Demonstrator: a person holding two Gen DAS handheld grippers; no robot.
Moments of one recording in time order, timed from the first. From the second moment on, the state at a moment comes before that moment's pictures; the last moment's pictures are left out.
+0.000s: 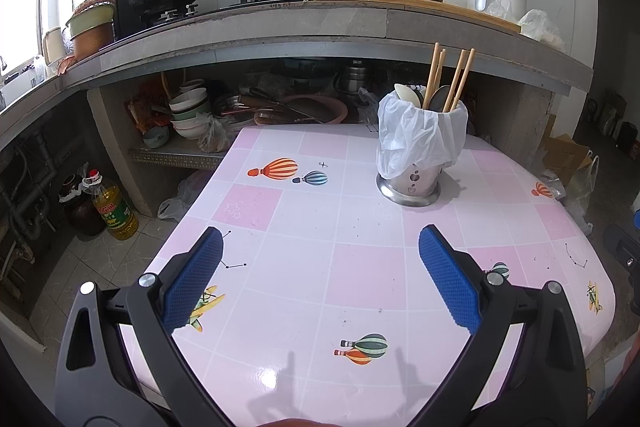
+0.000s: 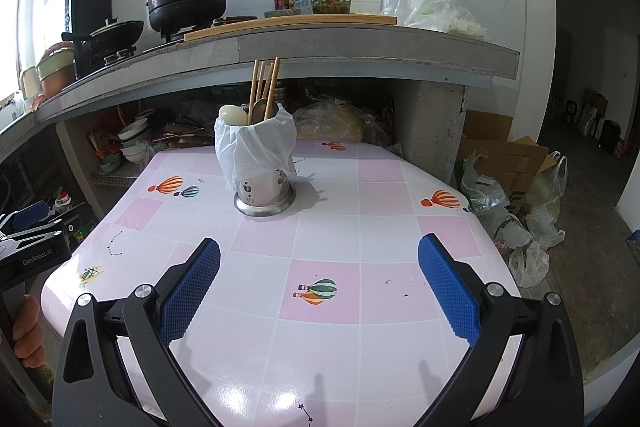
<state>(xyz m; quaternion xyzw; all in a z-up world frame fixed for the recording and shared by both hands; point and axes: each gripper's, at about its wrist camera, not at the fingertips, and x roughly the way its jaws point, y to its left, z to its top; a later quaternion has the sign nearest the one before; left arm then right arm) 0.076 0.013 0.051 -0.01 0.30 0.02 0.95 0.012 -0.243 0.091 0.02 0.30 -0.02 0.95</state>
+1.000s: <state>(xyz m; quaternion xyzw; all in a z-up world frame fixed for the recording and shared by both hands) 0.077 0.013 0.052 -0.01 0.30 0.02 0.95 0.013 -0.241 0.092 0.02 0.30 -0.01 0.96</state>
